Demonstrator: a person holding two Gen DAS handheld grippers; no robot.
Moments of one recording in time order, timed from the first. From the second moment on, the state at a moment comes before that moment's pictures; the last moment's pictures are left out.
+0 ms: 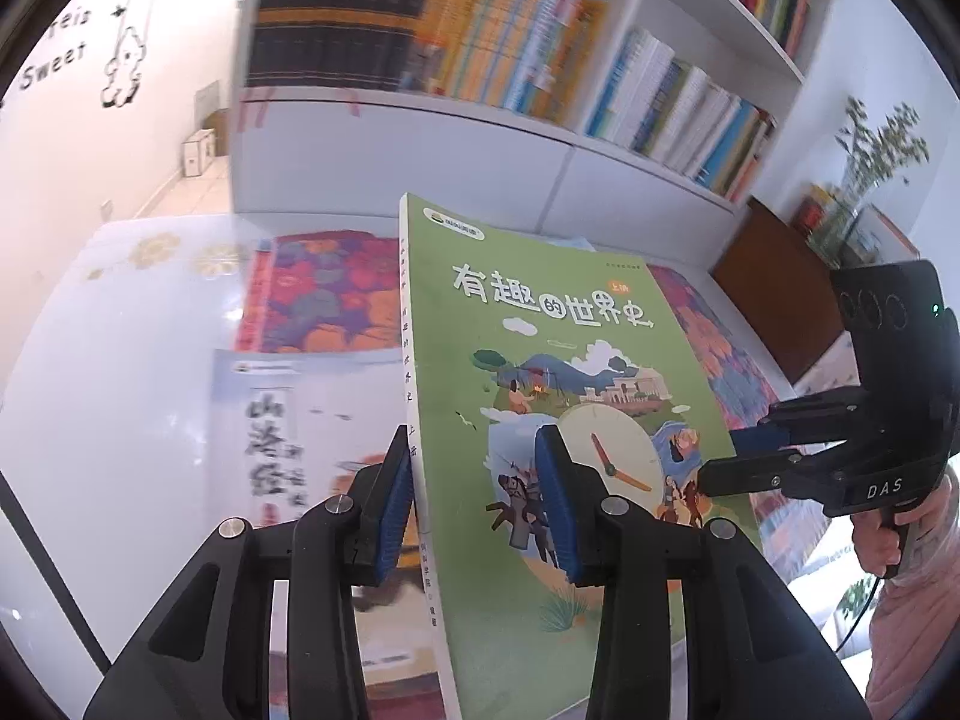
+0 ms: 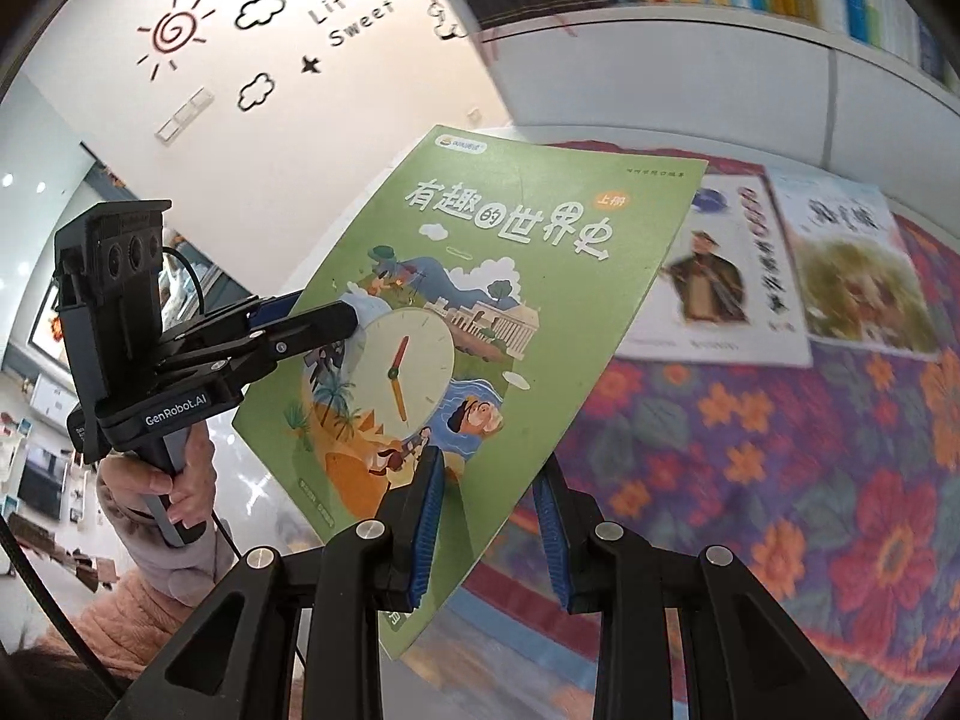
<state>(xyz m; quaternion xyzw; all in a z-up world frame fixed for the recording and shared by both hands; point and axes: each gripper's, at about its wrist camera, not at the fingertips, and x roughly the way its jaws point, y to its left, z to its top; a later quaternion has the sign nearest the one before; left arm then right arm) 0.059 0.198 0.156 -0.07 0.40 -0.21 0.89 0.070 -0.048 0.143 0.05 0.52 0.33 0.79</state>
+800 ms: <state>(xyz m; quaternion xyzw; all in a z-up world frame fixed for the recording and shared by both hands) 0.076 0.283 0.075 -0.15 0.44 -0.15 0.87 0.115 0.043 0.078 0.04 0.55 0.38 0.75</state>
